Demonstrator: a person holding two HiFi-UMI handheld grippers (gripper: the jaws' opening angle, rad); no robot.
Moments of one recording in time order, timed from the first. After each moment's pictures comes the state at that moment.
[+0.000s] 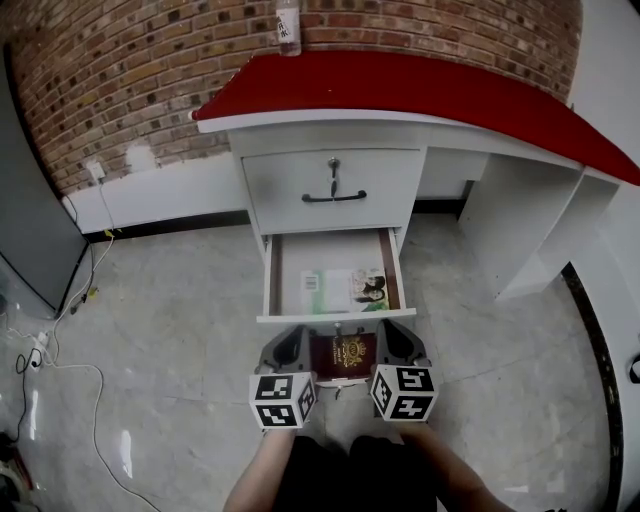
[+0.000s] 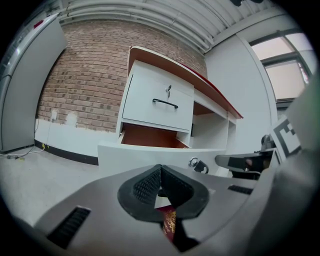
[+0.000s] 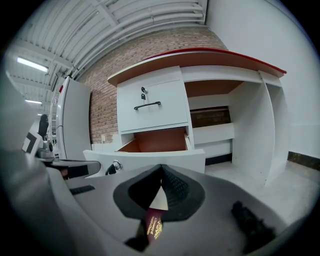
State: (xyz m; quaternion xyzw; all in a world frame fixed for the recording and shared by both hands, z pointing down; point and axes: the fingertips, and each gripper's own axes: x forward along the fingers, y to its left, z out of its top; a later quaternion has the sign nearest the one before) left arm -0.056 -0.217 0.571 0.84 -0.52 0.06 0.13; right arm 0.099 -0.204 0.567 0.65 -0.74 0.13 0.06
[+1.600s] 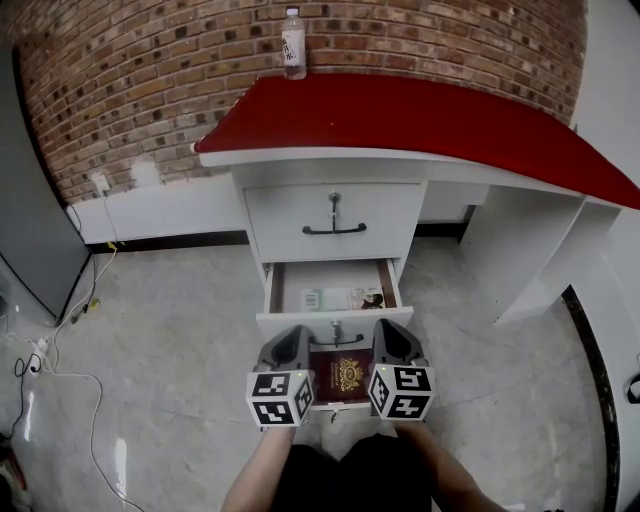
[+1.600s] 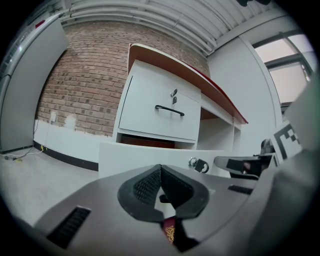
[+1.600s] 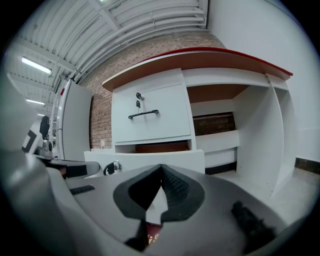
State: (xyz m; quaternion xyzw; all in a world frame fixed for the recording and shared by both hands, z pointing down) left arm -0.047 -0.262 0.537 0.84 -0.52 0.04 0.13; right arm 0.109 -0.255 0.533 0.65 -0.75 0.10 0.04
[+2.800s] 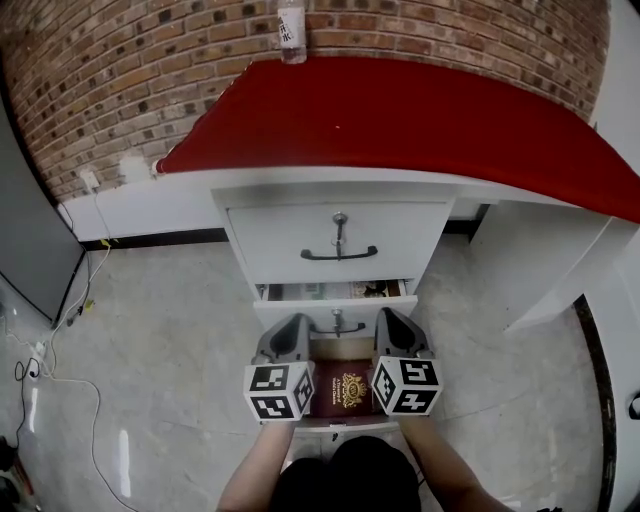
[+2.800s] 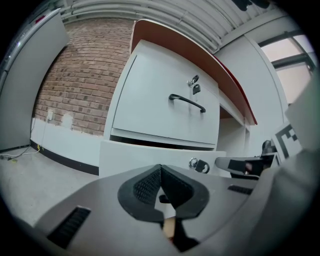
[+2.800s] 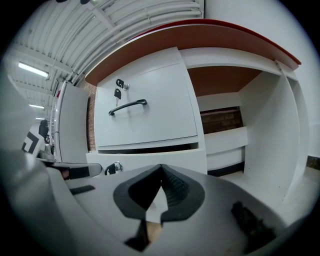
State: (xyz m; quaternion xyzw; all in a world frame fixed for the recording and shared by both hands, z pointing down) left arm -0.042 -0.350 0.538 0.84 -0.53 0.04 0.13; right arm 0.114 -0.341 0.534 0.64 -0.76 0.11 0.04
